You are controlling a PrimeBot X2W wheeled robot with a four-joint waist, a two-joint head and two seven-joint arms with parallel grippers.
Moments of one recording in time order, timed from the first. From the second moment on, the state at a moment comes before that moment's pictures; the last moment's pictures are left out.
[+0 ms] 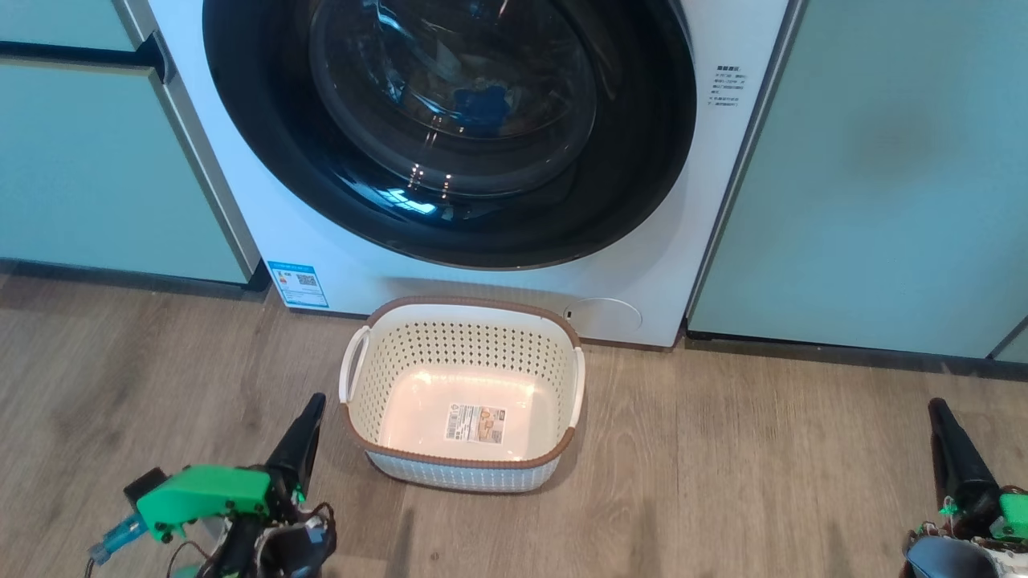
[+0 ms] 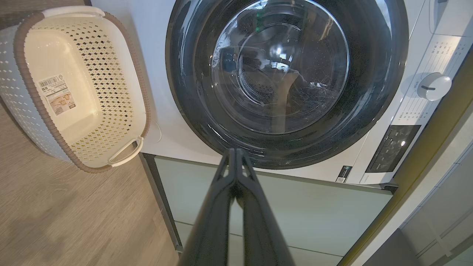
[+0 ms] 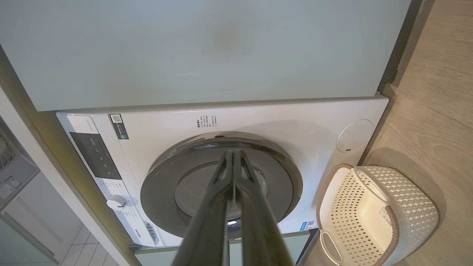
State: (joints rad) left arm -0.05 0.05 0.06 0.27 -1.62 -0.12 0.10; right arm -0.05 -0.06 -0.11 0.28 1.63 0.13 0.09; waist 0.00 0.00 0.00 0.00
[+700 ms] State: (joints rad) left arm -0.05 0.05 0.07 0.27 -1.62 -0.12 0.10; right arm -0.05 -0.05 -0.12 0.28 1.63 0.13 0.09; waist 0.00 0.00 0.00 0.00
